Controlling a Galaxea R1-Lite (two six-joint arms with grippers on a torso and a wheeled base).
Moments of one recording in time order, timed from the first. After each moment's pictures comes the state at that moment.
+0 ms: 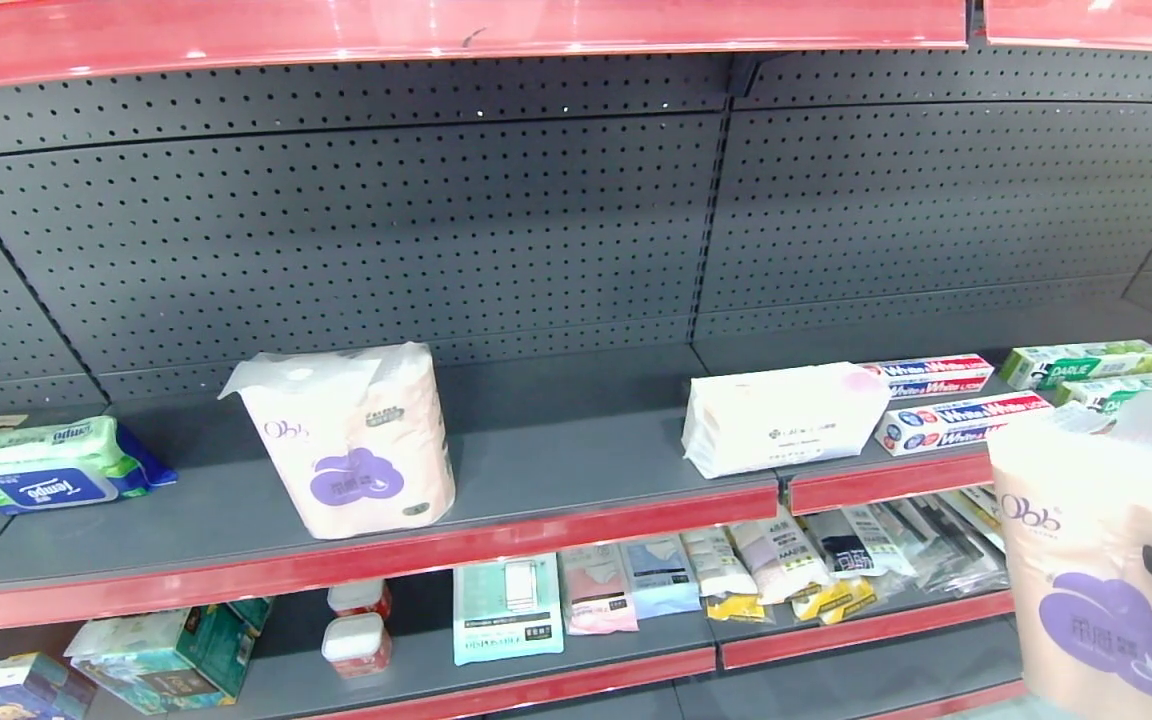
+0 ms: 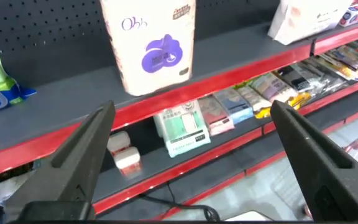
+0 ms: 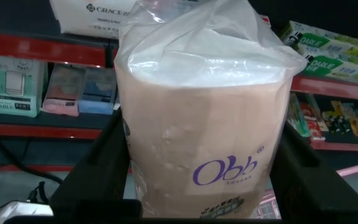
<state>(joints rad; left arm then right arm) 0.14 0.32 -0.34 0.16 -0.45 0.07 -0.04 0.76 -0.37 -0.11 0.03 -0.31</state>
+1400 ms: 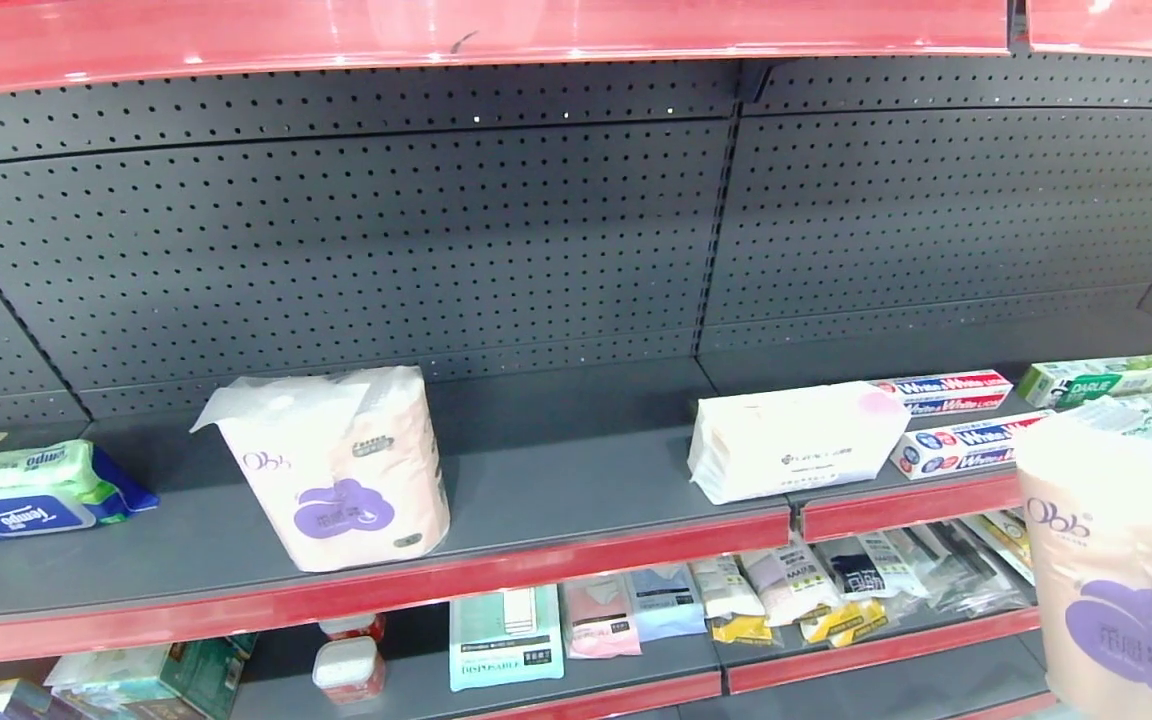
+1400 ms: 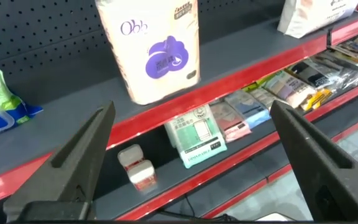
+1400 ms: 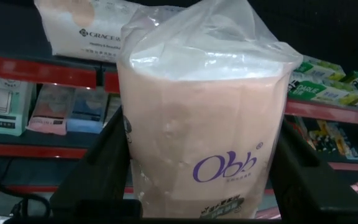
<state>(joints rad) 0.14 0.15 -0.24 0.18 -0.45 0.14 -0.04 0.67 -0.35 -0.11 0.03 -0.35</state>
